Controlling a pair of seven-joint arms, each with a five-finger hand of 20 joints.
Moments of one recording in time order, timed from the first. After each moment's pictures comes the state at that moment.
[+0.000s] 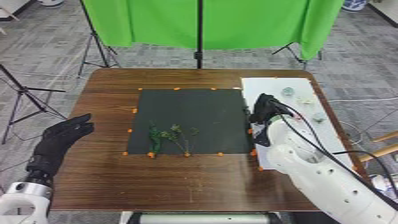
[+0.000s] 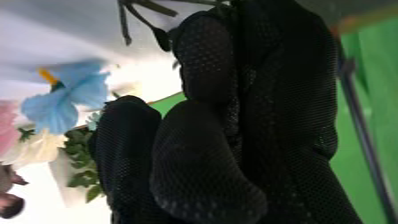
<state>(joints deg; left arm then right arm) 126.7 -61.5 -108.6 -114.1 62.7 -1.9 8.6 -73.3 -53.1 52.5 -98.9 -116.3 2.7 41.7</state>
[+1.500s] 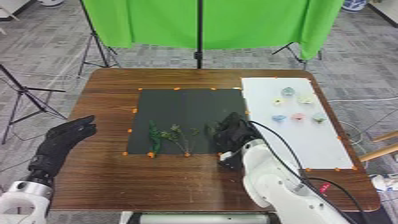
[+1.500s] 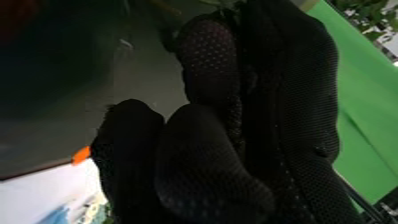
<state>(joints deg) 126.5 -61.4 -109.1 -114.2 63.4 -4.1 6.4 -85.6 -61.3 53.3 -110.1 -108.3 8.1 39.2</state>
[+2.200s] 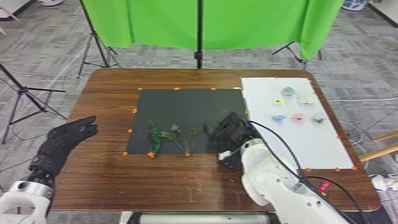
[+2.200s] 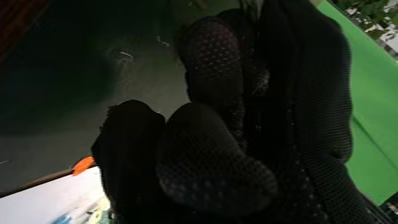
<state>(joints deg) 126.4 -61.5 -109.1 -114.2 63.6 -4.9 6.0 -85.0 -61.6 53.0 -108.9 -107.4 8.9 38.5</state>
